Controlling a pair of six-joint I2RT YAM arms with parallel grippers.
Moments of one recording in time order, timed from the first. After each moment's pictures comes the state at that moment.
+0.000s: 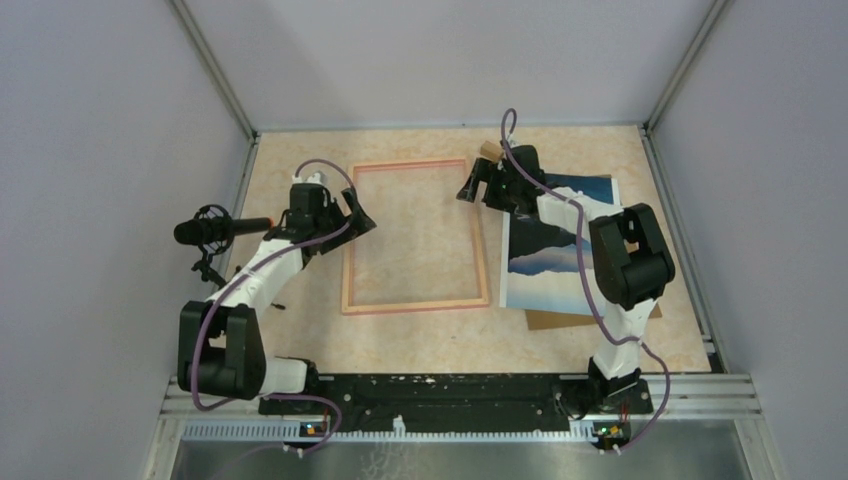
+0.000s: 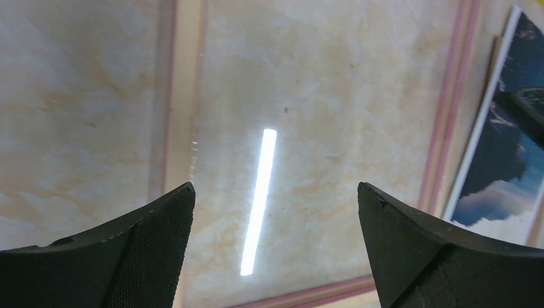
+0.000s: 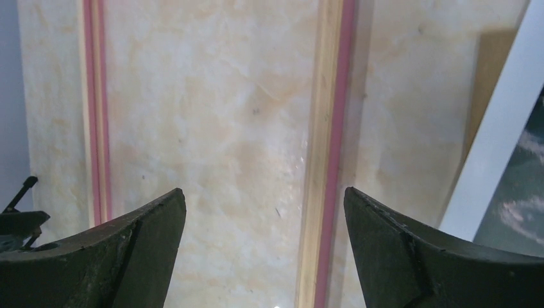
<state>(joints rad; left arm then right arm) -0.12 1.37 0.86 -0.24 0.15 -0.56 0.38 1.92 1.27 0.02 -0.24 0.57</state>
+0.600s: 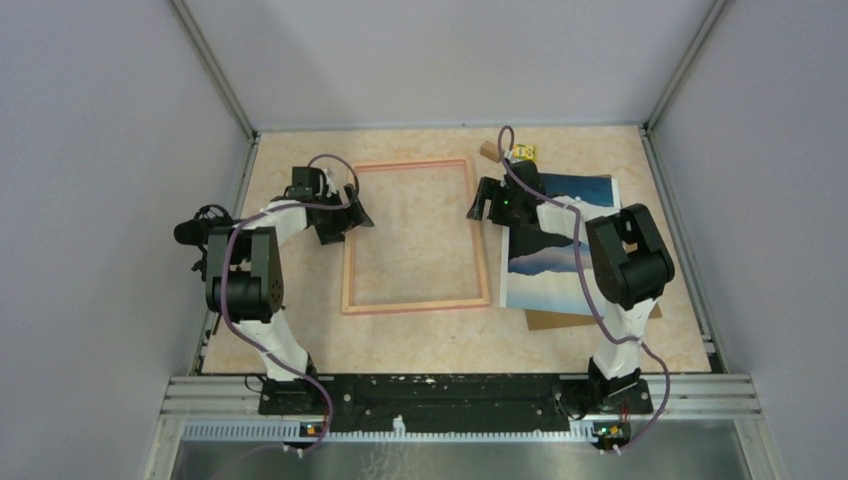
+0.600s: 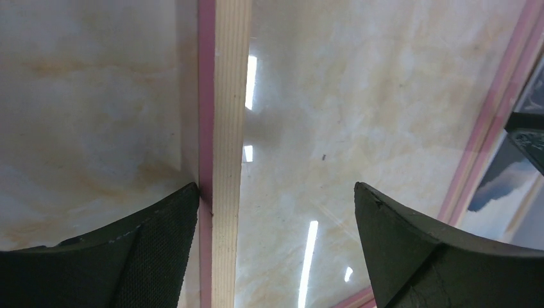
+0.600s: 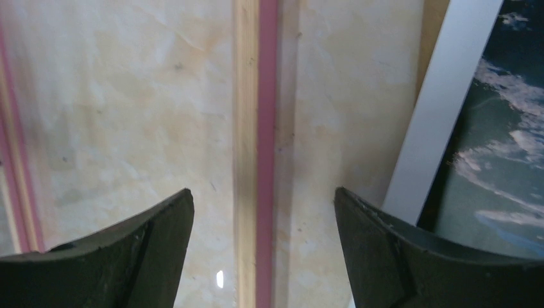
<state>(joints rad) -0.01 1.80 1.10 -0.29 0.39 -0.43 0.38 1.92 1.17 -0.01 -0.18 0.52</state>
